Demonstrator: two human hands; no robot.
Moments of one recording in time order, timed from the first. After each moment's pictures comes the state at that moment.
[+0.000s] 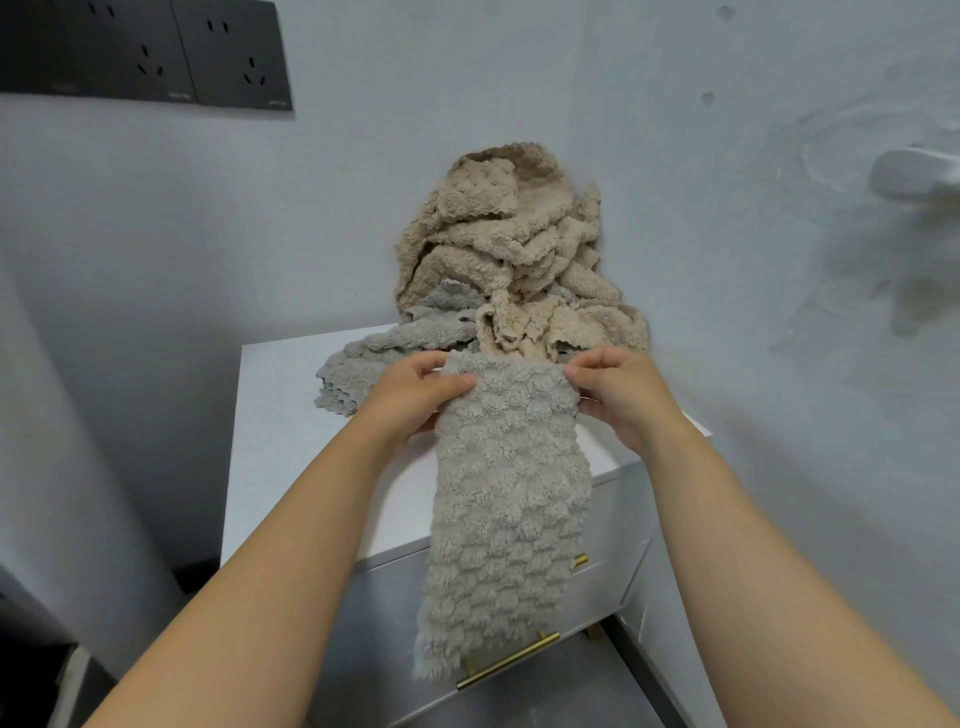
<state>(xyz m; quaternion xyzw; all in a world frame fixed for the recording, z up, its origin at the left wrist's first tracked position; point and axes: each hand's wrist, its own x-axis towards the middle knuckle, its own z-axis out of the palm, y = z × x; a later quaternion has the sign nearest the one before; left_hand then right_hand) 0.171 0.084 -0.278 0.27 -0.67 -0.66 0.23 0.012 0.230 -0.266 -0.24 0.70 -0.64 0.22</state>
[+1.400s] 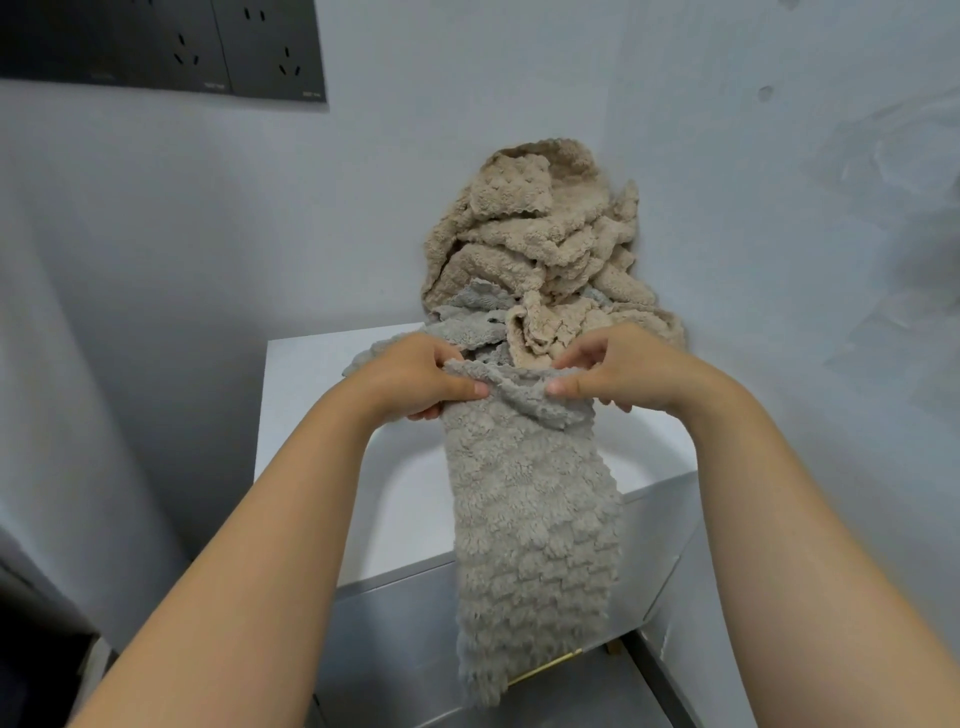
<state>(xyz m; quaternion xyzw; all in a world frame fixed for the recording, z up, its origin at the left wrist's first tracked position) 0.190 0.062 -0.242 0.28 -0.85 -0.43 0.12 0.029 0.219 -0.215 -0.49 0.81 -0.29 0.18</state>
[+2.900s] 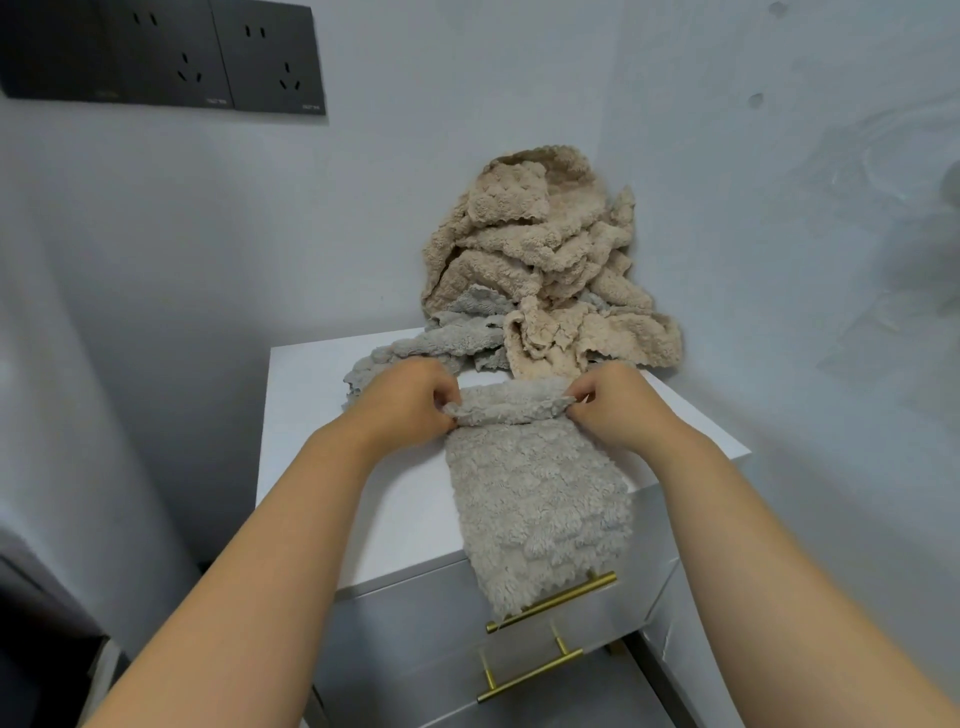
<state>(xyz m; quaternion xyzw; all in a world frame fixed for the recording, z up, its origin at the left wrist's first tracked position) 0.187 0.050 -0.273 0.23 -0.95 -0.16 0.15 0.009 0.206 -0.272 -0.45 0.85 -0.25 0.06</state>
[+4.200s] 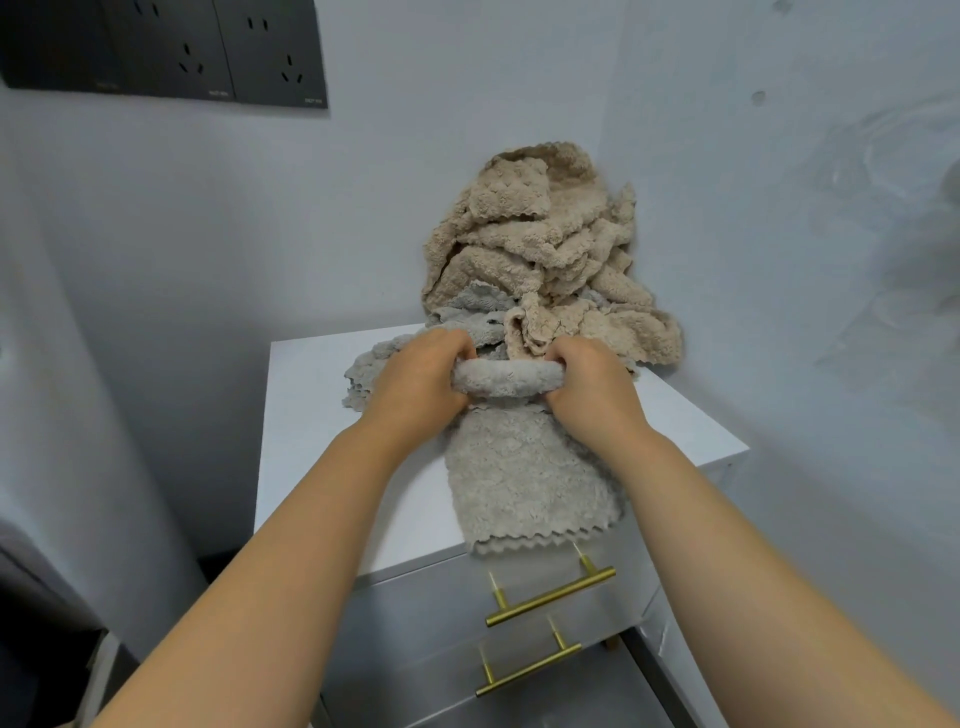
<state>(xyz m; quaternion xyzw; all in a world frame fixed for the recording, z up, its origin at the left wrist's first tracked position) 0.179 0.068 -0.269 0.23 -0.92 -0.14 0.29 0.036 0.188 -0.270 -0.48 0.83 -0.26 -0.12</state>
